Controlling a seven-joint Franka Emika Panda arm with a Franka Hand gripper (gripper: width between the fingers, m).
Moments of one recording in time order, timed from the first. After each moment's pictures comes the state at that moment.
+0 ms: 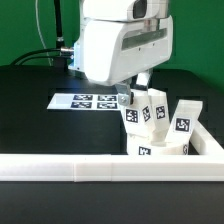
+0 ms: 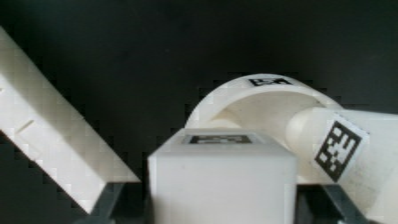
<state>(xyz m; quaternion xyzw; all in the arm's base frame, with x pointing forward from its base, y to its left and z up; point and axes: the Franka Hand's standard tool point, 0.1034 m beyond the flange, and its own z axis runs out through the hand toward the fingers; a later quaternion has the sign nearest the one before) 0.600 0.025 0.091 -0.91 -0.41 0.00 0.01</state>
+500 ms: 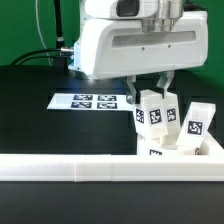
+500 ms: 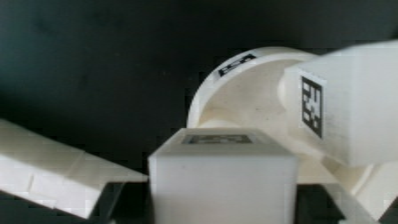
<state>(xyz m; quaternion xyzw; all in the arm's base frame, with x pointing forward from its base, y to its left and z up) 0.604 0.048 0.091 -0.99 -0.14 -0.01 0.01</state>
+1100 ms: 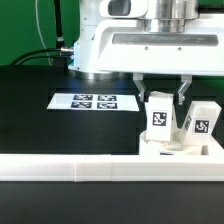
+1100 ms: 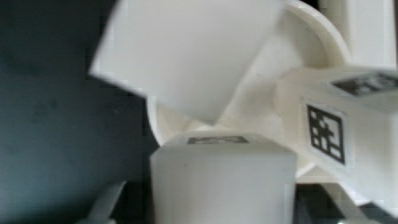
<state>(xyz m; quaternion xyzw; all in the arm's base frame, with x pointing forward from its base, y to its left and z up) 0.612 0.069 0.090 -0.98 0.17 -0.02 0.02</state>
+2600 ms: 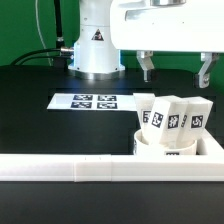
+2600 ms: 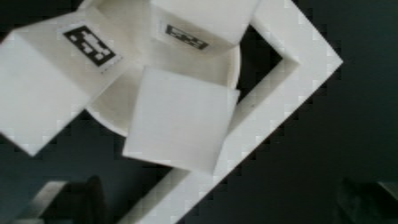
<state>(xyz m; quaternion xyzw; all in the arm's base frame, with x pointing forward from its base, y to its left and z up) 0.635 0.074 0.123 -0.94 0.35 -0.02 0.05</state>
